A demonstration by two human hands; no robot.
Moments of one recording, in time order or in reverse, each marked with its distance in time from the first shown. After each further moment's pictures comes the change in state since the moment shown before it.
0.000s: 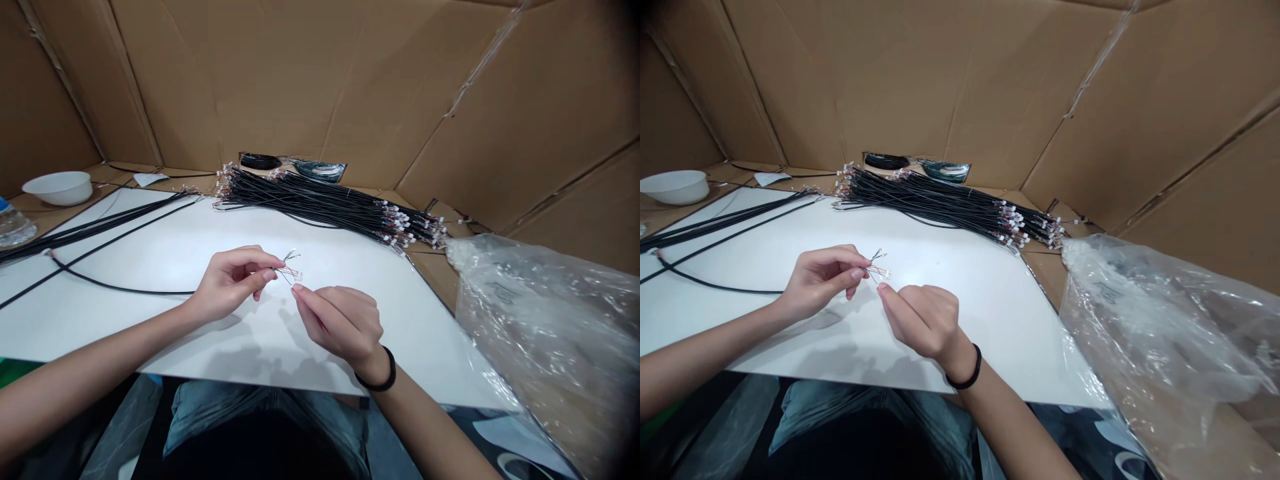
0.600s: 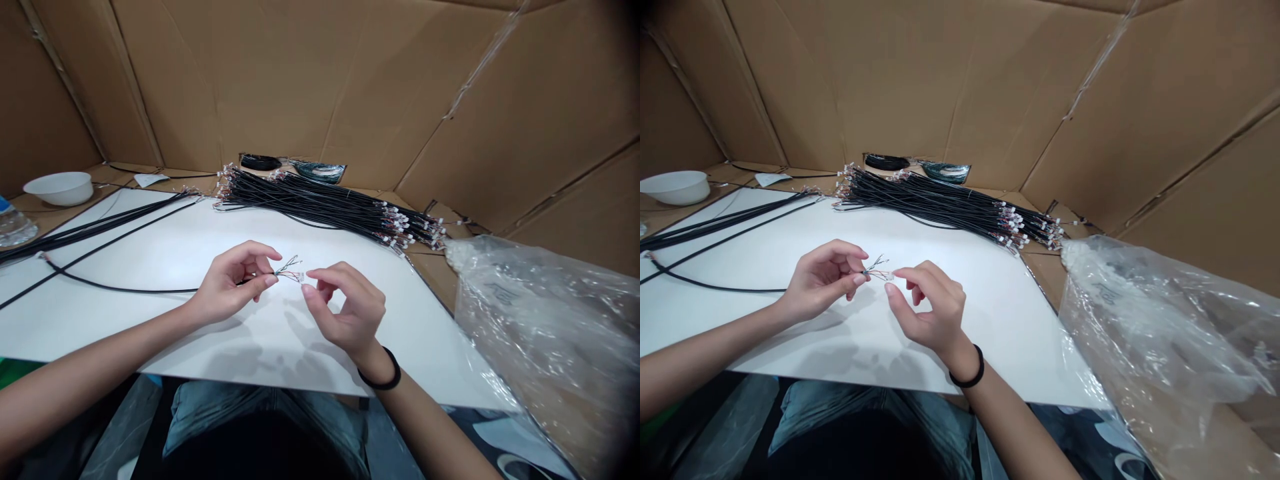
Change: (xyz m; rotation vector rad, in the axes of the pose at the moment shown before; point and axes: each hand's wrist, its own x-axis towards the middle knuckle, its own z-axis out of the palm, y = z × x) left_hand -0.001 -0.001 0.003 -0.019 0.006 0.020; right_hand 0.013 -0.001 0.001 0.318 0.040 0.394
